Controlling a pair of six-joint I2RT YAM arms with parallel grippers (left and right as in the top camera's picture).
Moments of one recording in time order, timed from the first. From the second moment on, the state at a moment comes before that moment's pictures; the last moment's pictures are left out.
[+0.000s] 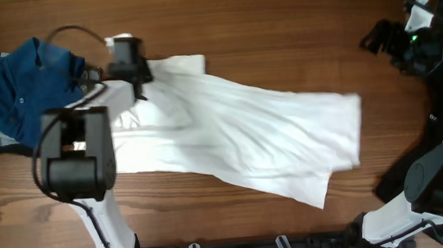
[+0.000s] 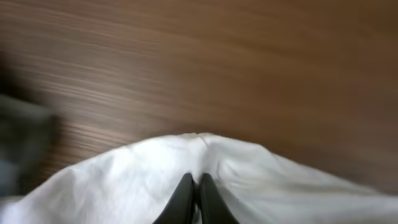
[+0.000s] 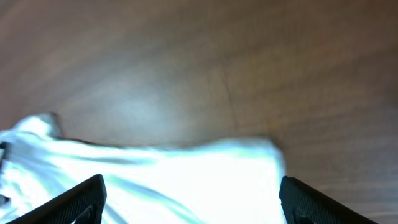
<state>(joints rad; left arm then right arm) -0.06 2.08 1.22 -0.02 -0.23 -0.28 -0.34 1.79 1.66 -1.14 -0.35 0.10</state>
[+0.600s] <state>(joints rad) 0.05 1.95 1.37 -0.29 -0.01 -0.30 -0.17 1.80 1.08 -0.37 -0.39 0.16</state>
